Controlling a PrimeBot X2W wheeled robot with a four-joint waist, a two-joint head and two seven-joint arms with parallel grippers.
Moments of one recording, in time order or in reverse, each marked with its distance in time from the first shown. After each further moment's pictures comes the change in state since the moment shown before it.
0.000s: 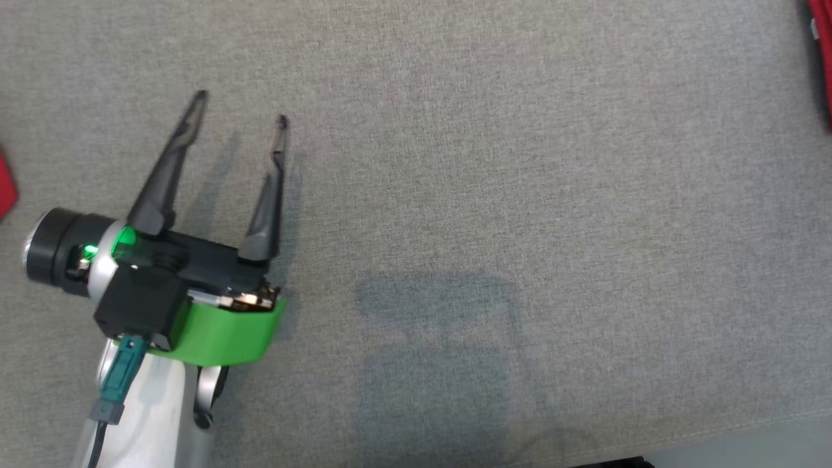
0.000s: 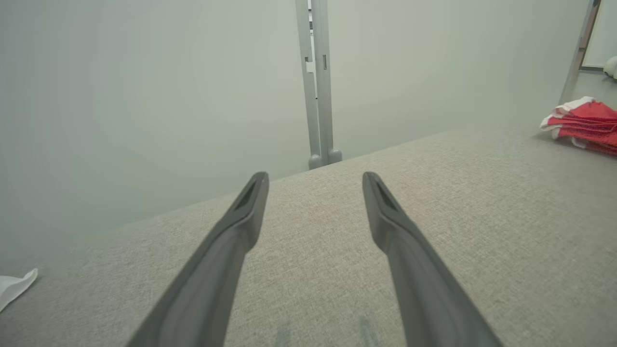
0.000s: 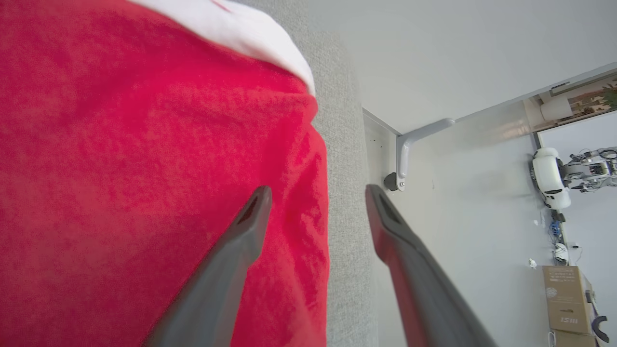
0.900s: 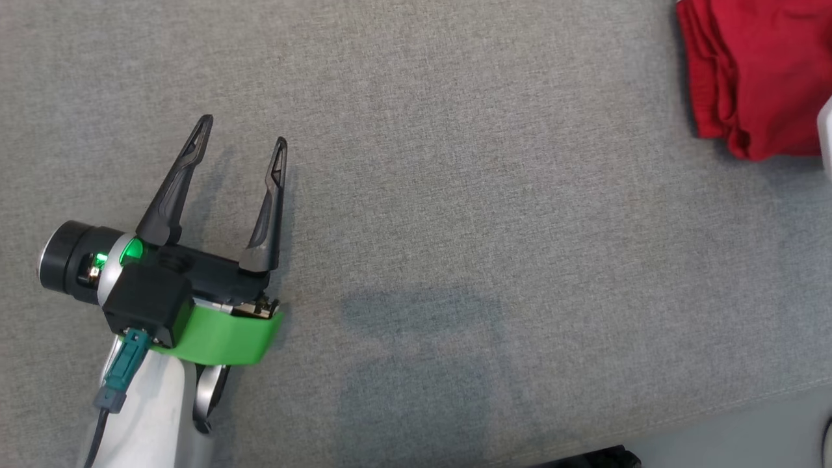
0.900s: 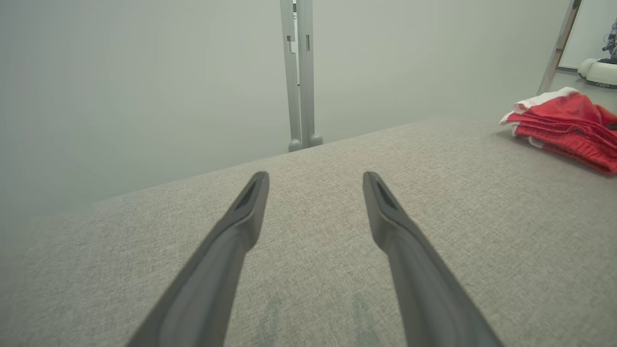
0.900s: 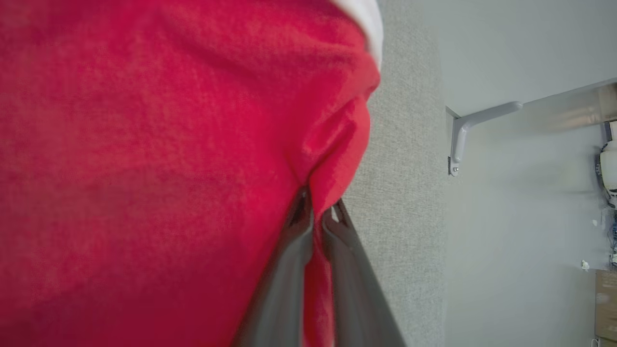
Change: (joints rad) left arm 0.028 -0.013 0.035 0.076 -0.020 -0.032 0.000; right arm 0.074 0.127 0.106 -0.230 0.085 0.000 0.241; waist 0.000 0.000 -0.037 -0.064
